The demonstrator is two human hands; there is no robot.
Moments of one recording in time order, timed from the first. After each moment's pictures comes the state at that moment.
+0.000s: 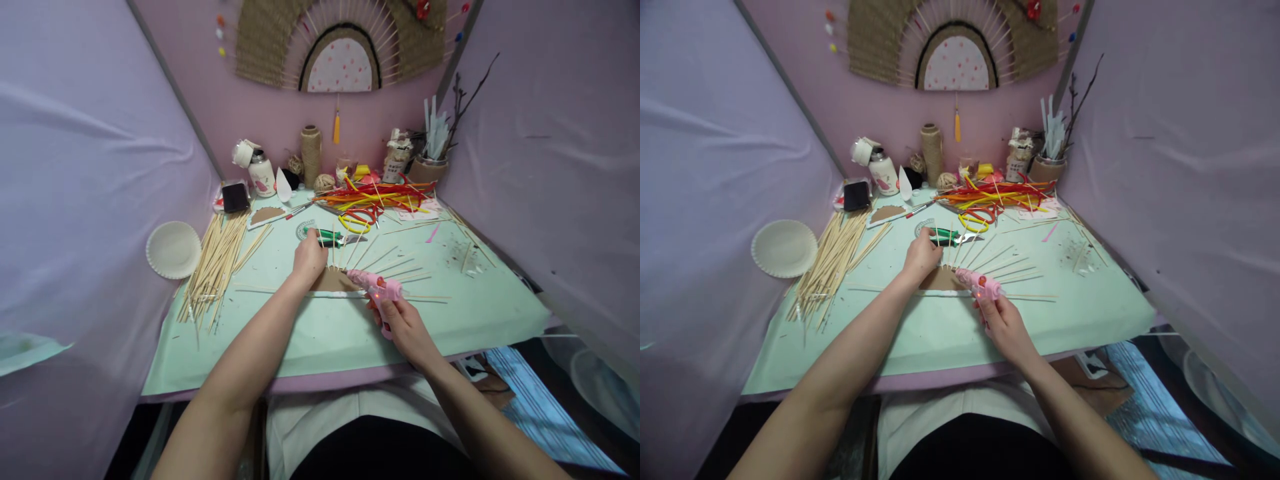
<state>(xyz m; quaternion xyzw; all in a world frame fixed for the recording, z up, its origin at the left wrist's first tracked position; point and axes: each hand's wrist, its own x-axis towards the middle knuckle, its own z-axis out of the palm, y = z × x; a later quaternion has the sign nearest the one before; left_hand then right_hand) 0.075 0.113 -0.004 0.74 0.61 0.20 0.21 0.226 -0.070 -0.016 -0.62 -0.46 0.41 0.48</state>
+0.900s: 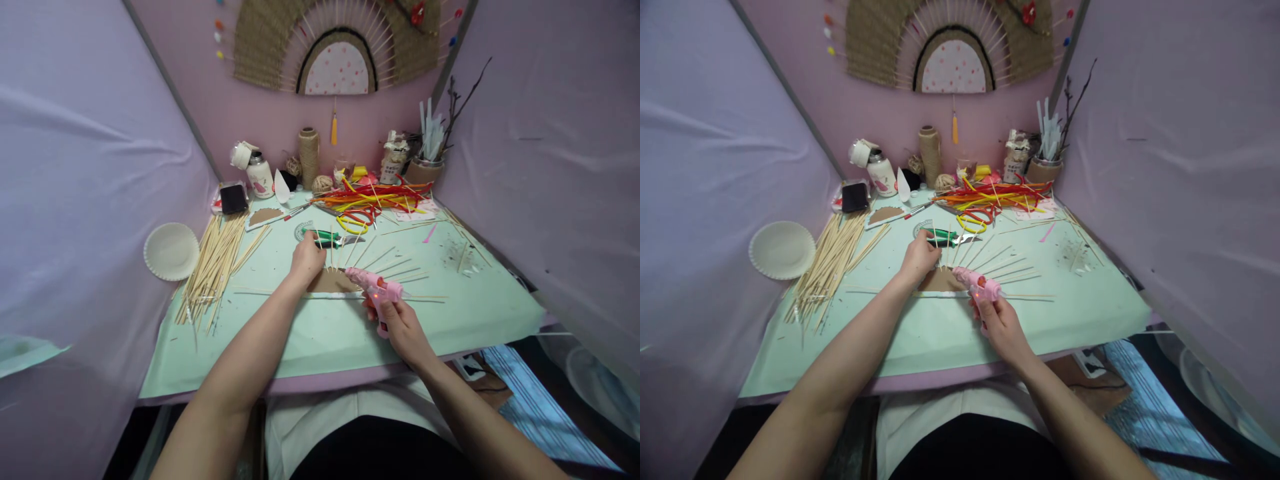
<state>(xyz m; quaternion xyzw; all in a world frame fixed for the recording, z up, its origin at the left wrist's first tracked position) 0.072 0.114 -0.008 0.73 0.60 0.22 0.24 0.223 -0.071 -0.020 -0.59 -0.47 0.41 0.51</state>
